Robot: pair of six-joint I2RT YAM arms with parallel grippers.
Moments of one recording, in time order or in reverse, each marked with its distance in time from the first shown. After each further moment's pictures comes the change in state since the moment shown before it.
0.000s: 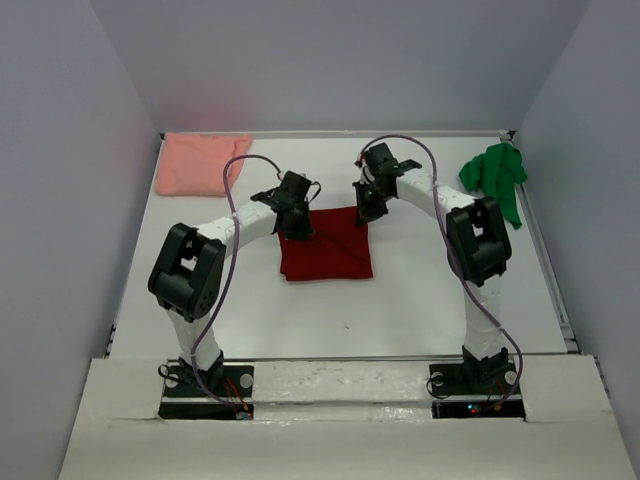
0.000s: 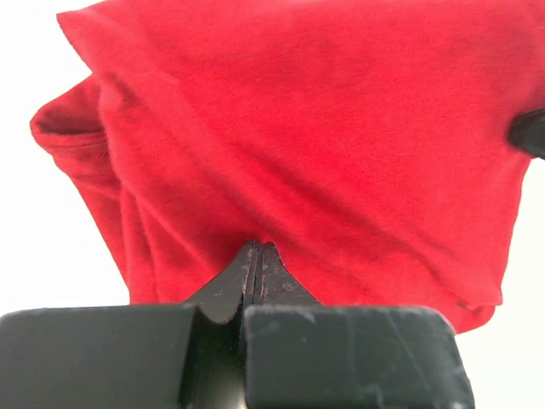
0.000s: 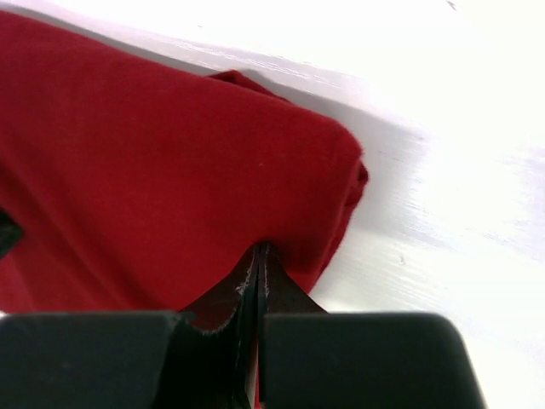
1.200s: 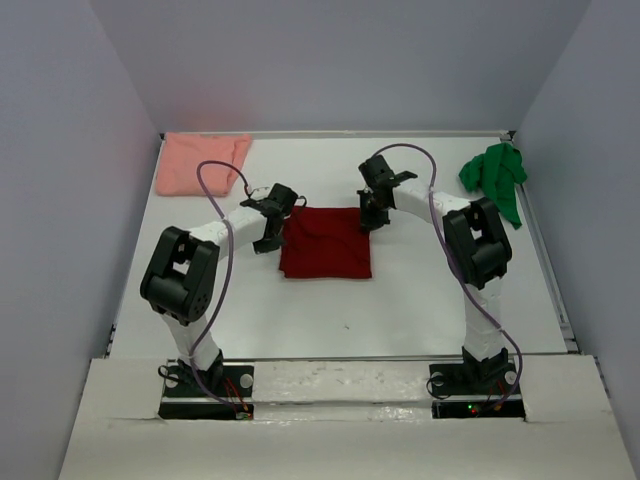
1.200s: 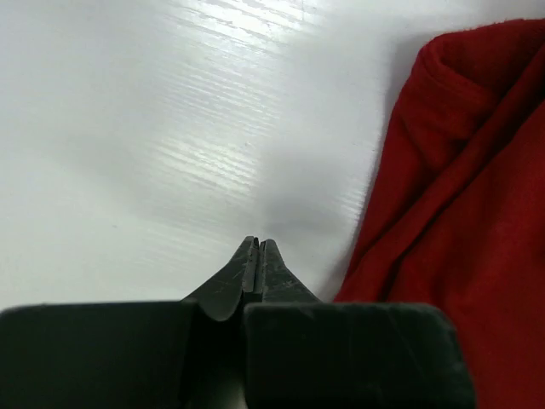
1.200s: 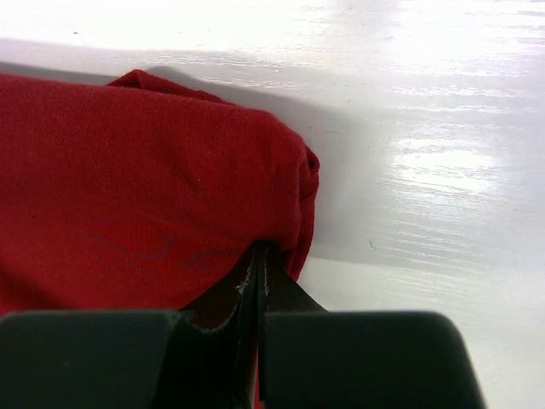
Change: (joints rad) left arm 0.054 -0.035 -0.112 -0.170 -0.385 -0.124; right arm 0.021 -0.016 -0.129 0.085 0.247 0.161
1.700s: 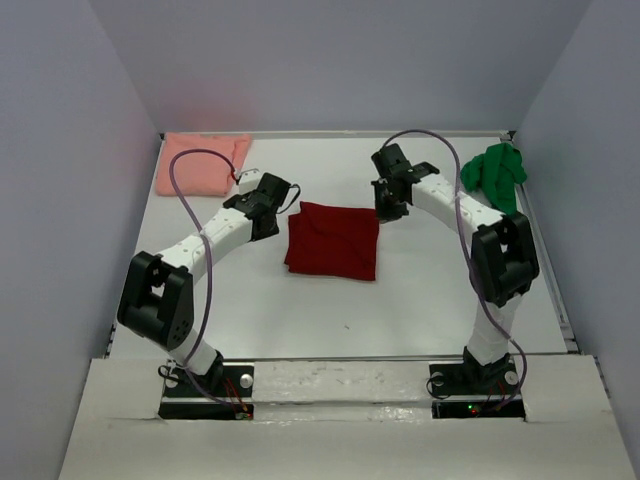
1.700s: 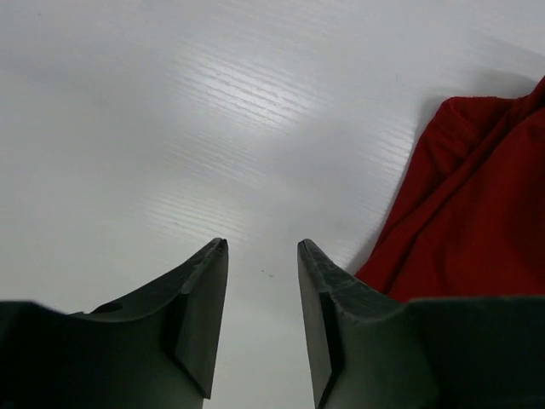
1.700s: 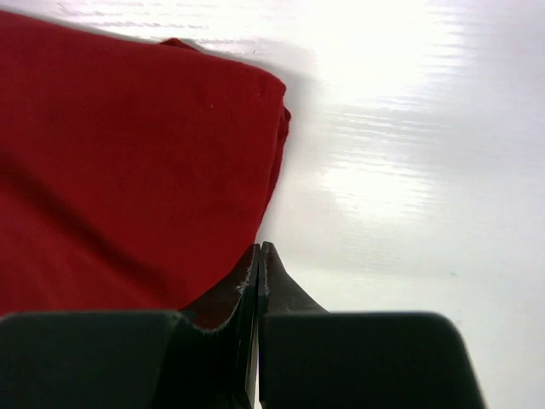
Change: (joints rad) left arm -0.008 -0.193 0.023 -0.052 -0.114 -0.004; right arm -0.002 -0.173 -0.032 -0.129 0.129 -0.072
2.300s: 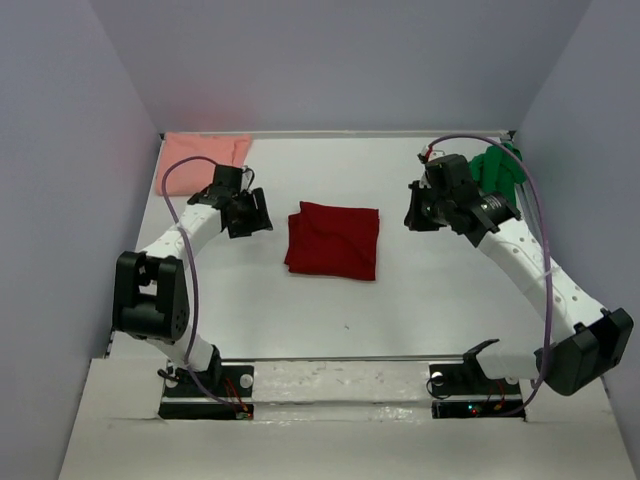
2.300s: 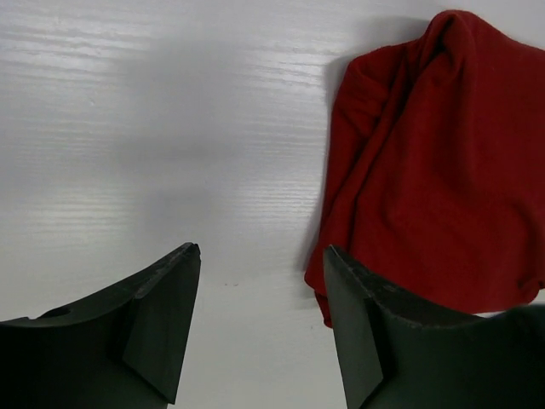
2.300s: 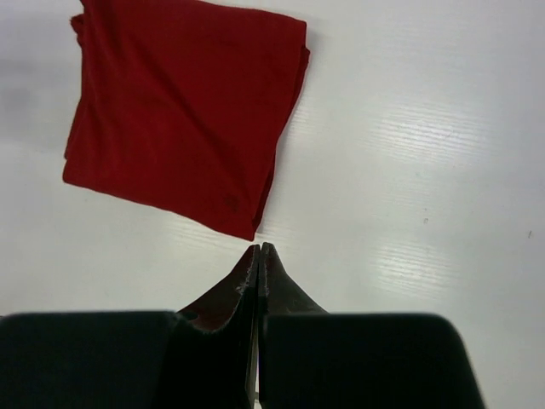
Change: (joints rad) left arm 0.248 -0.005 -0.052 0.162 0.617 0.278; right arm 0.001 -0.630 -0.249 -0.063 -0.056 -0.006
